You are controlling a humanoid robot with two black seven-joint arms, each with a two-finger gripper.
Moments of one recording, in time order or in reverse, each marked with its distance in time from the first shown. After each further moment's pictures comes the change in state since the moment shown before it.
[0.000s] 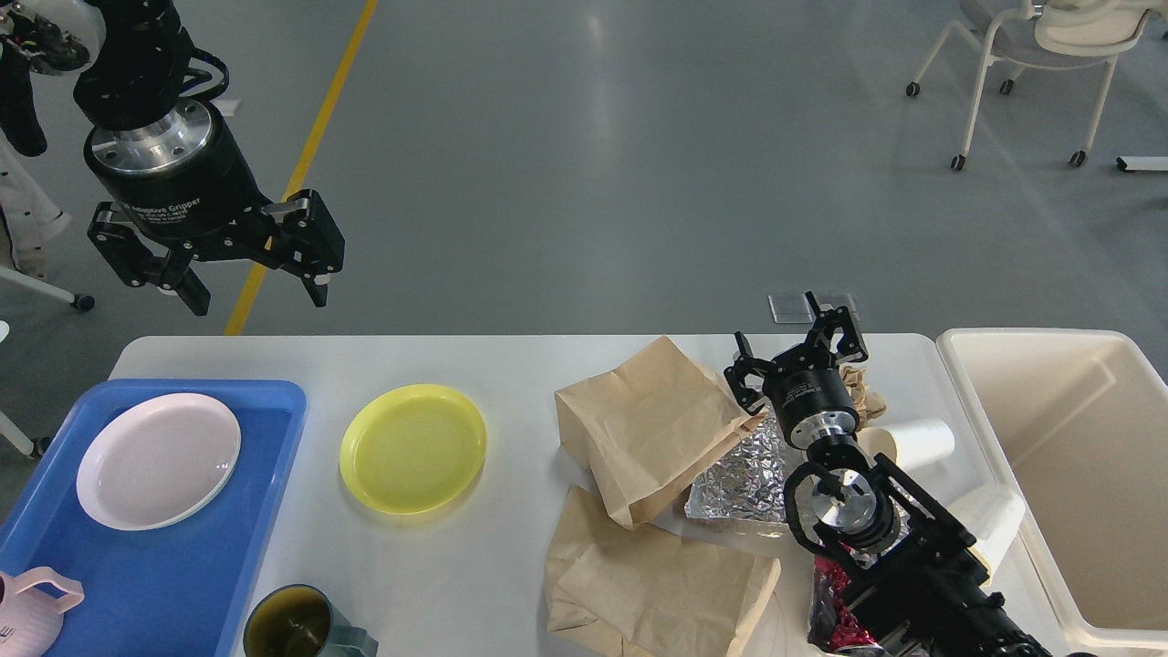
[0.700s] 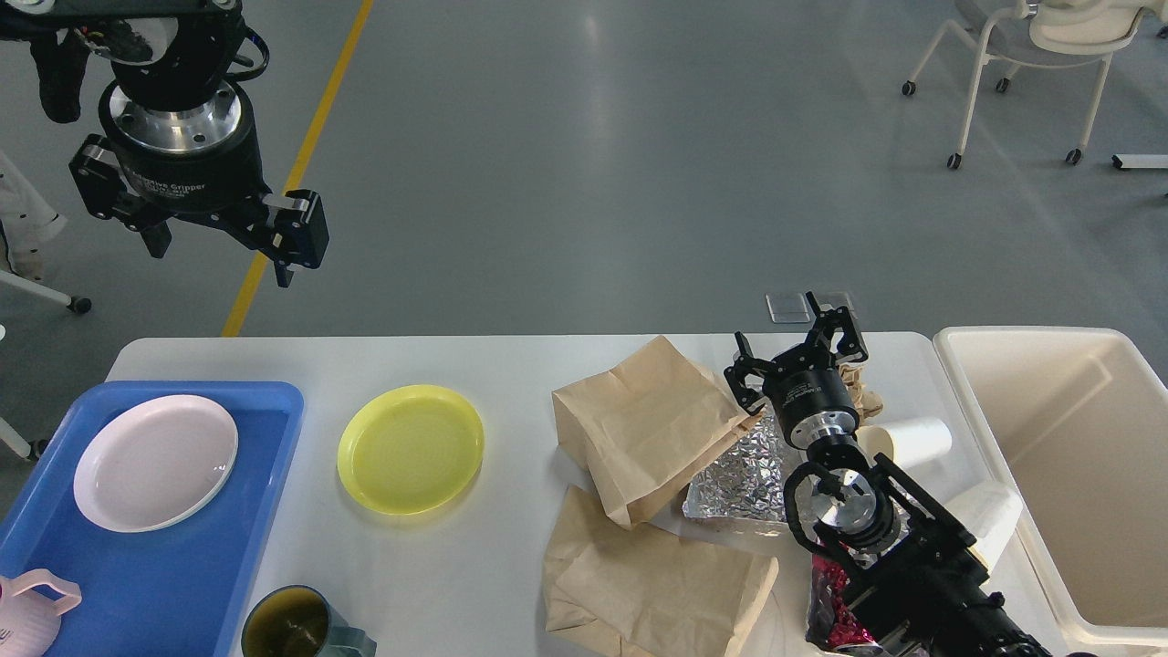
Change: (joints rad) left arm -0.102 -0.113 -0.005 -0.012 0.191 0.000 0.049; right arm 0.000 0.000 0.000 0.000 0.000 0.000 -0.001
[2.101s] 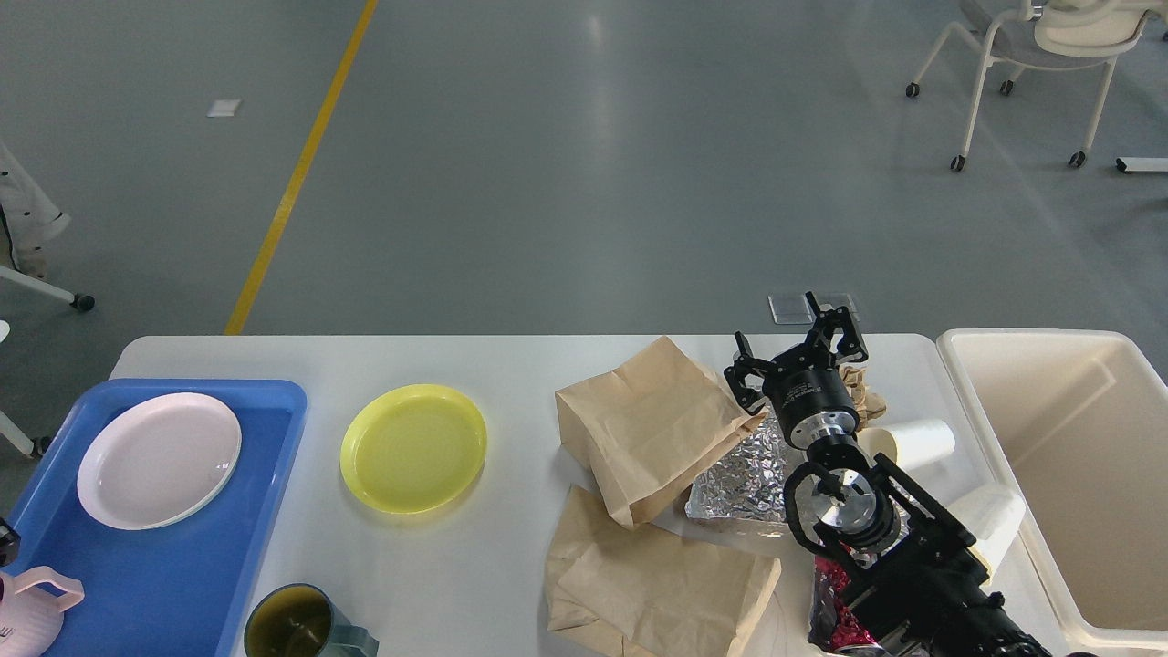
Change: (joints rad) left arm 1.131 0.683 -0.313 0.073 0.162 0.972 0.011; right arm 0.000 0.000 0.000 0.000 0.000 0.000 0.000
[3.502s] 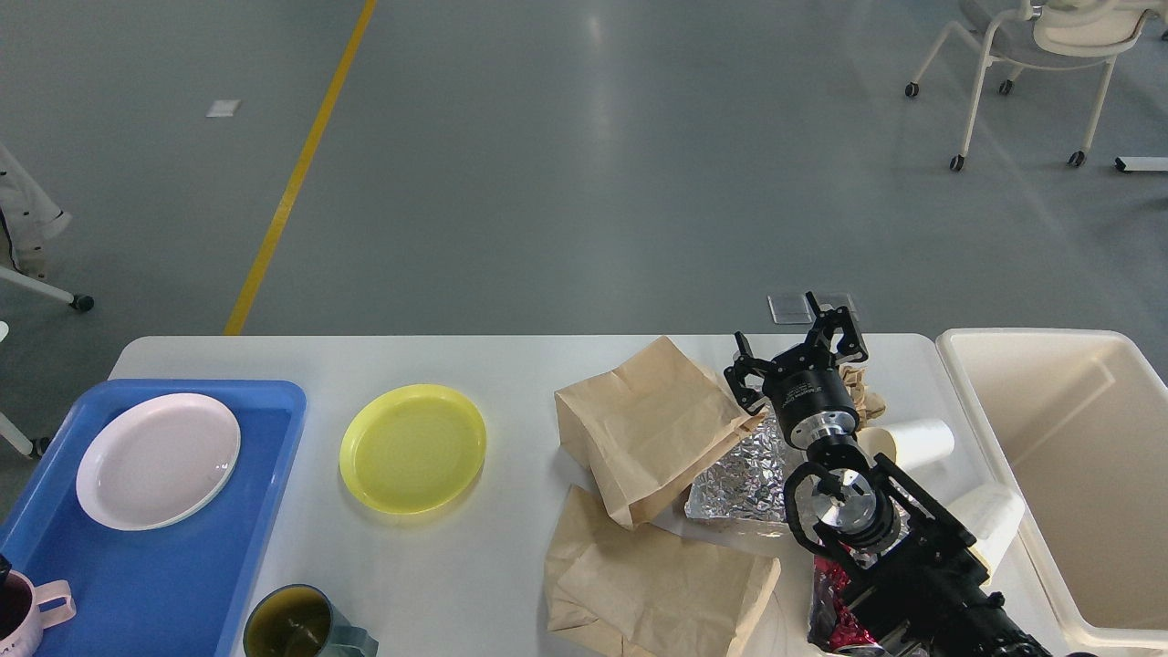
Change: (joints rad) left arm 0.040 0.007 0.002 0.001 0.005 -0.035 -0.002; right arm 0.000 0.000 0.000 0.000 0.000 0.000 0.000
